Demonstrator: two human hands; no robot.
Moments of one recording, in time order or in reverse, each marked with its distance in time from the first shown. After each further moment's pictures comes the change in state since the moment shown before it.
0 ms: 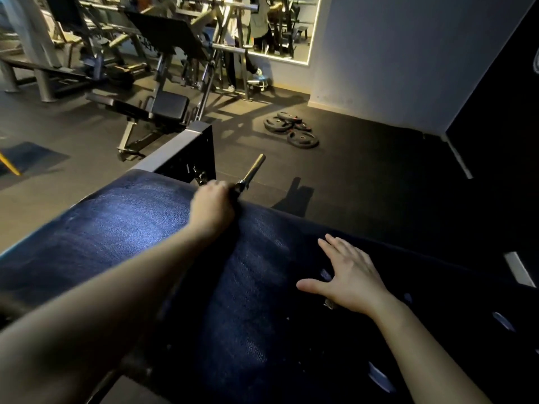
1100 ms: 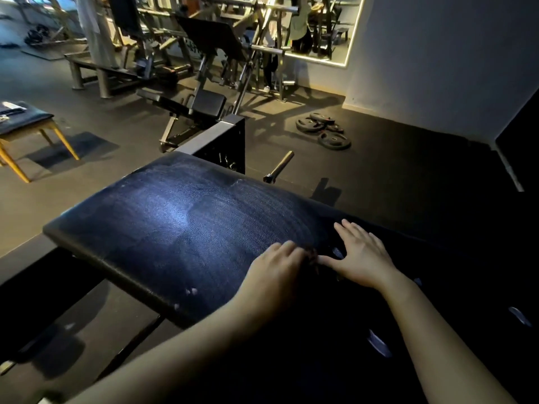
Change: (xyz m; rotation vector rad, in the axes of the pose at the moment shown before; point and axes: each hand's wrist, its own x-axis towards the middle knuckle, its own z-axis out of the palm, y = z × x) left_hand -0.187 0.078 -0.009 -0.202 -0.115 0.358; right_hand 0.006 0.008 0.009 -0.061 -0.008 -0.046
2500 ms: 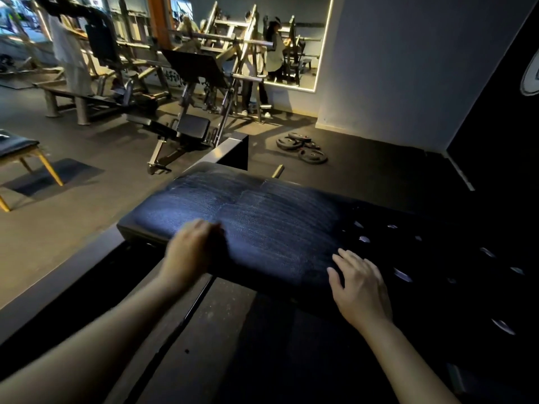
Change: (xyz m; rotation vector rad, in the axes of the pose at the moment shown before) left_hand -0.129 -0.162 -0.136 0.209 0.274 -0.134; right_hand -0.152 -0.127 0.096 0.018 0.564 0.061
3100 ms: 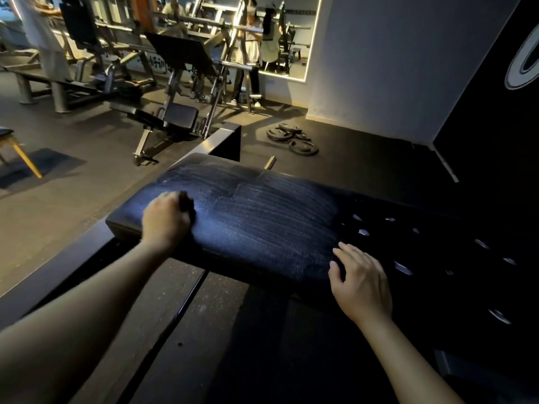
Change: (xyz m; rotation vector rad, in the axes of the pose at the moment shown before) left_hand 0.049 -0.049 -0.003 0.074 -0.033 -0.321; right_hand 0.000 -0.004 0.009 -0.024 0.132 0.031
